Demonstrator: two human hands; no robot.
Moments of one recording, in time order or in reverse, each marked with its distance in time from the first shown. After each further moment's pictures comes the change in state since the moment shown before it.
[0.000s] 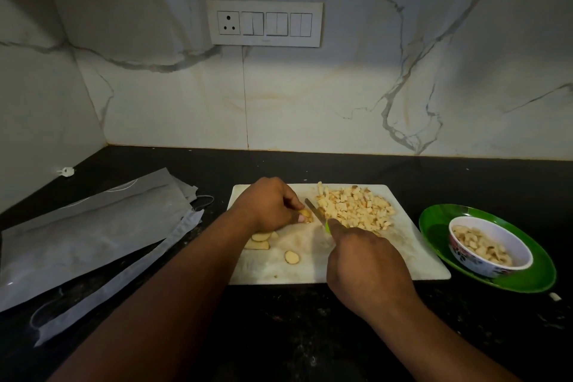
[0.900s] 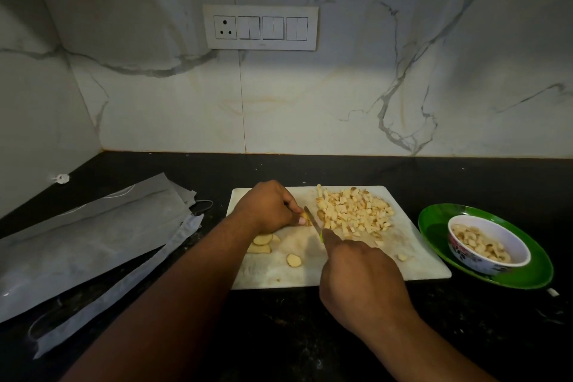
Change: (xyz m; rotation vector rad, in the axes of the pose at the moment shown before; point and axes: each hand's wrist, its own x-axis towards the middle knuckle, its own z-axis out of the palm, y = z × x) left_hand 0.006 -0.002 0.003 -0.043 -0.008 -0.094; right_hand -0.013 -0.020 -0.006 -0.049 -0.049 0.025
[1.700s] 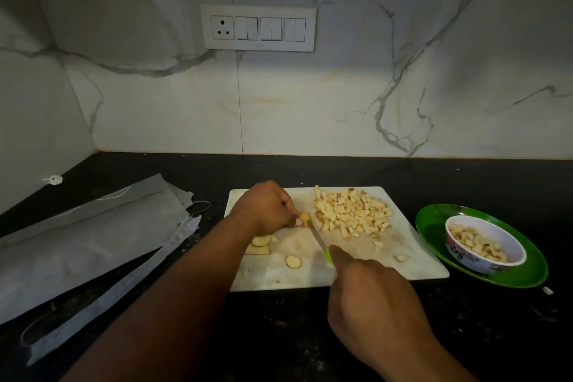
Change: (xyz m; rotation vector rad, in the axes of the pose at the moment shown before) left_hand 0.000 0.000 -0.003 0.009 -0.012 -0.020; right_hand -0.026 0.000 -0.011 0.040 -0.026 0.004
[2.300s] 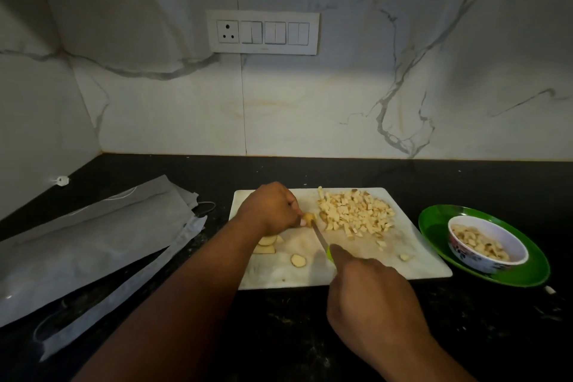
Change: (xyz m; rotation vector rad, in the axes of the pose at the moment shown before) left_hand -0.004 0.003 -0.001 0.012 0.015 -0.004; right_hand 0.001 -0.009 0.000 0.012 0.008 0.037
